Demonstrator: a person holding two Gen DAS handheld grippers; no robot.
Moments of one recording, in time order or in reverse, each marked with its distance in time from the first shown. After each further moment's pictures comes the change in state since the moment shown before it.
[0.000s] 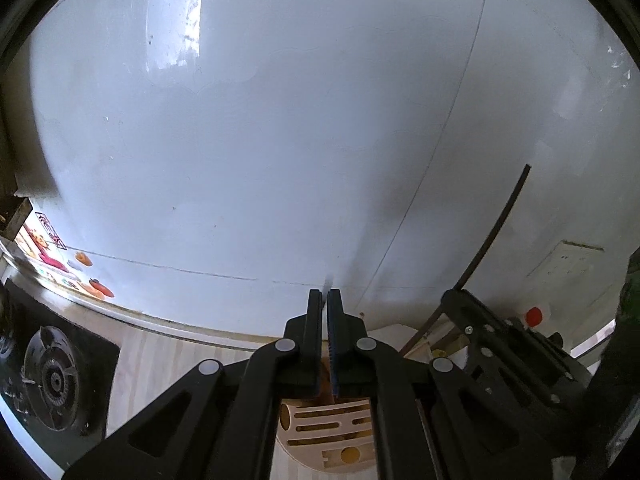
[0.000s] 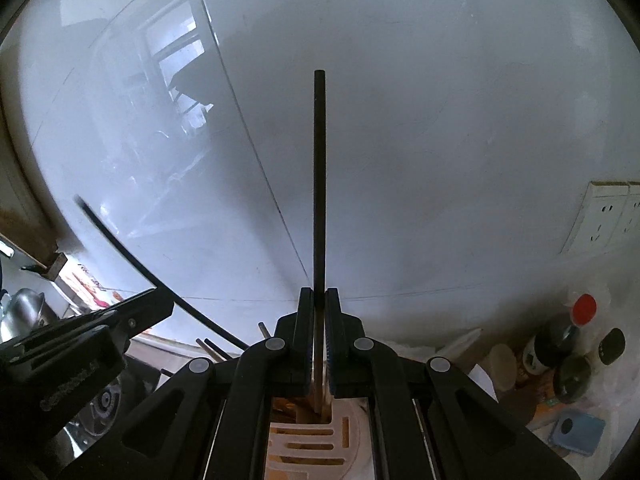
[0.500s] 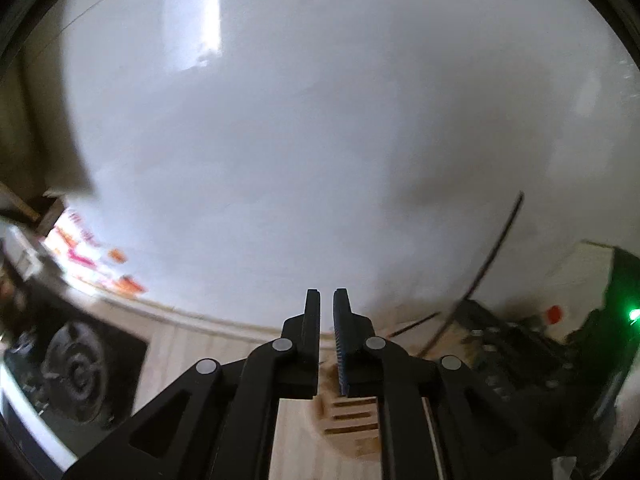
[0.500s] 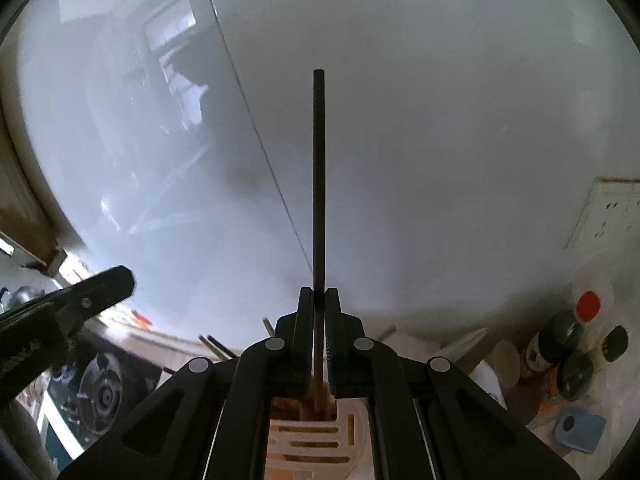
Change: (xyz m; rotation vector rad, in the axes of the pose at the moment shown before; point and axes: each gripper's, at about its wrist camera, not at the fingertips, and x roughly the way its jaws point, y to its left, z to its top) left arm -0.010 0.020 -0.003 -0.004 0.020 0.128; right arm 0.009 -0.003 -0.004 -0.004 0.051 0.007
